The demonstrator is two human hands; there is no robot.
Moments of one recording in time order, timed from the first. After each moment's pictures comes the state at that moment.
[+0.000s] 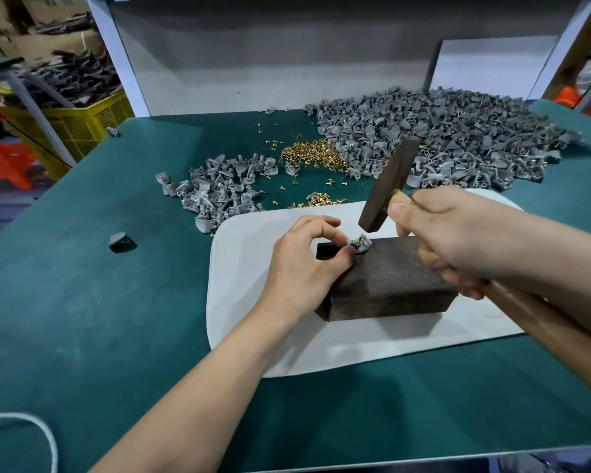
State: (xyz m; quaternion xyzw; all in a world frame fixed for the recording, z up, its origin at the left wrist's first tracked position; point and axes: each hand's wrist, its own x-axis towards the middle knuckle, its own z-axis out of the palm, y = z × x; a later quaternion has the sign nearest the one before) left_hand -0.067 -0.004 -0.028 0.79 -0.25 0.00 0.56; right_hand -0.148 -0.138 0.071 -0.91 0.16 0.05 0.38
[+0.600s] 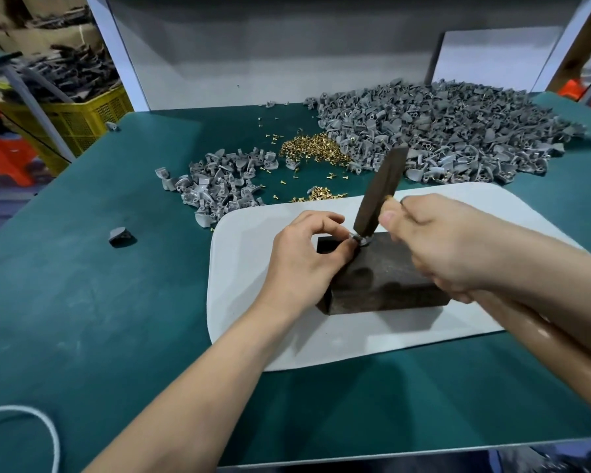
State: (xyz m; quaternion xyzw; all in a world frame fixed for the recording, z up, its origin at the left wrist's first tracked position) left_hand -0.069 -0.004 -0.027 0.78 -0.25 0.01 0.57; right_hand -0.146 -0.134 0.062 -0.92 0.17 0.03 0.36
